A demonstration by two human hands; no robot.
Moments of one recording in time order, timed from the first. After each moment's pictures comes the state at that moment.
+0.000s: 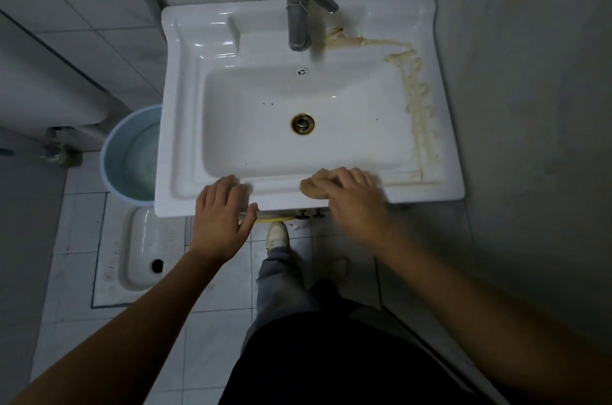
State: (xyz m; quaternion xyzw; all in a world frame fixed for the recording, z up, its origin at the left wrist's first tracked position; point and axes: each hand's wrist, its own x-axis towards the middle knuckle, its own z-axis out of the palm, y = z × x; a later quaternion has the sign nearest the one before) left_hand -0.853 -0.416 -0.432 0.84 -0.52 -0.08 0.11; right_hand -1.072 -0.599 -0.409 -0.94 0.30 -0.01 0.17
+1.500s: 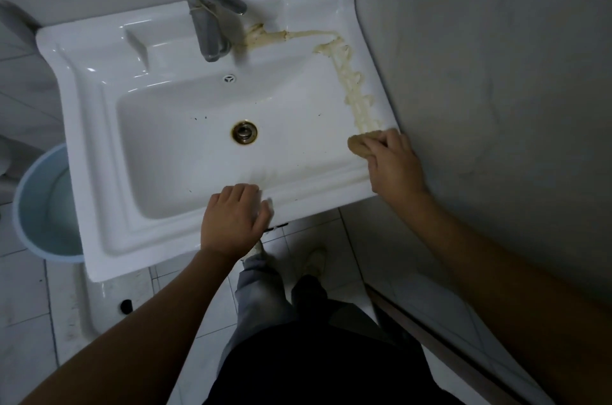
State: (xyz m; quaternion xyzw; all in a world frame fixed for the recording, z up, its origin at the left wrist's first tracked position) left_hand -0.896 -0.522 -0.438 0.77 -0.62 -0.14 0.08; right_hand -1.163 -0.705 -0.421 -0.84 0.53 -0.04 0.13
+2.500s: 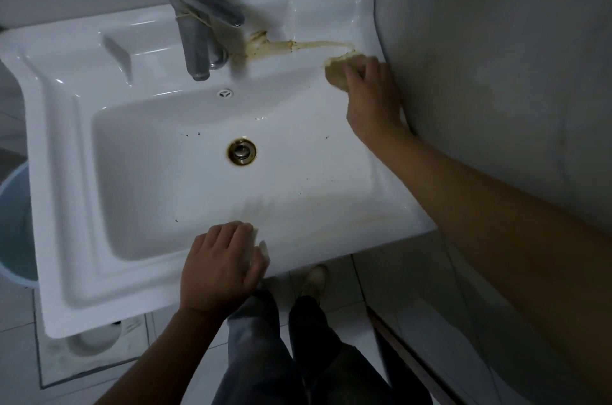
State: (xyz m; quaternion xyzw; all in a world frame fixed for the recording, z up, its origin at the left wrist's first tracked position) left_hand -0.896 -0.526 -0.443 0.77 -0.61 -0.14 0.09; right_hand -1.047 -0.856 -0.436 -0.86 0.51 -0.08 0.02
